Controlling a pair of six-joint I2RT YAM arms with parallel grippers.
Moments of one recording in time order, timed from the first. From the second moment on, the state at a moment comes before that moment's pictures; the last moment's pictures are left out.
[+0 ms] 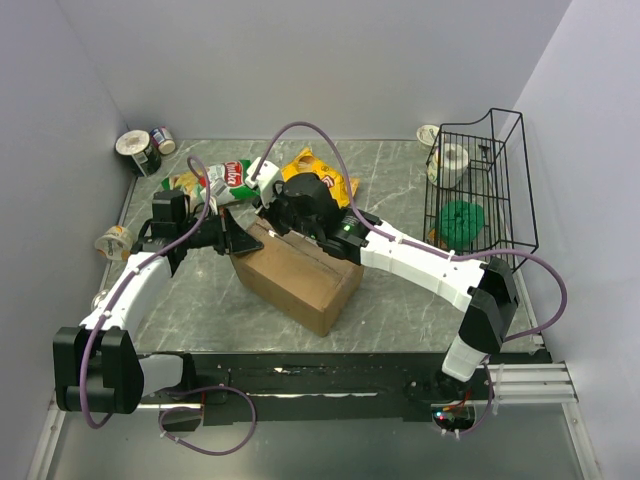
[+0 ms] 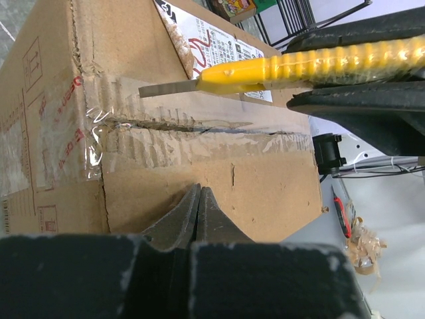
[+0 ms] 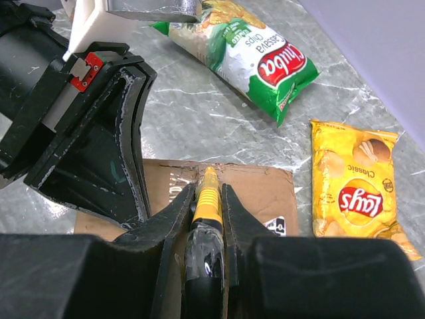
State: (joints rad) left arm -0.06 1.21 0.81 -0.19 1.04 -0.33; right arm 0.97 1.67 1.53 -0.19 0.09 -0.17
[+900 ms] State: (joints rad) left arm -0.06 1.21 0.81 -0.18 1.04 -0.34; right arm 0.97 1.67 1.53 -0.23 0.06 -0.14
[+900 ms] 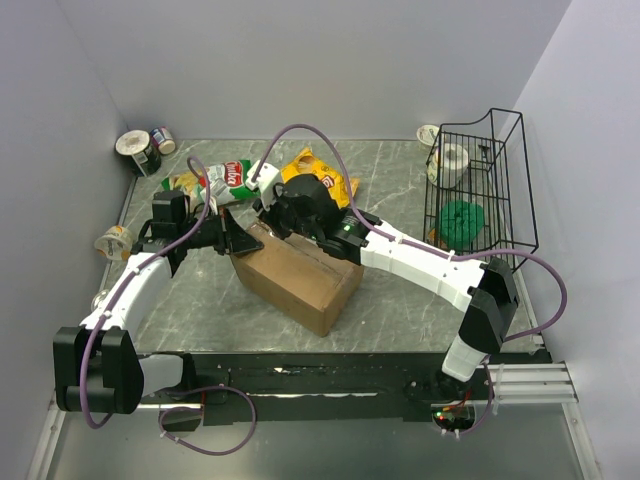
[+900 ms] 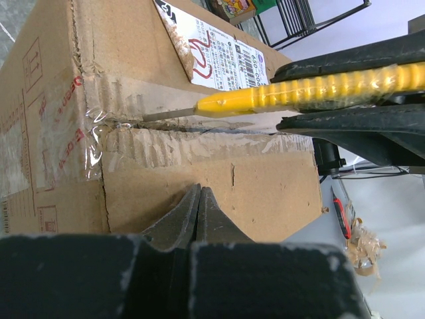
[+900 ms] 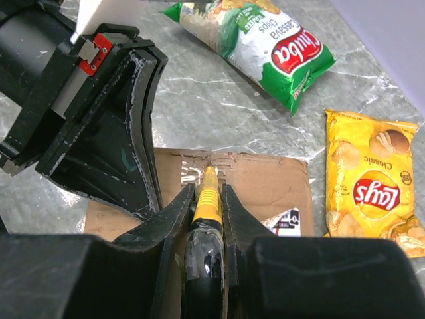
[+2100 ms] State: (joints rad) left arm -0.07 1.20 0.78 -0.14 1.00 -0.39; right arm 0.99 1.67 1.62 -0.56 0.12 -0.09
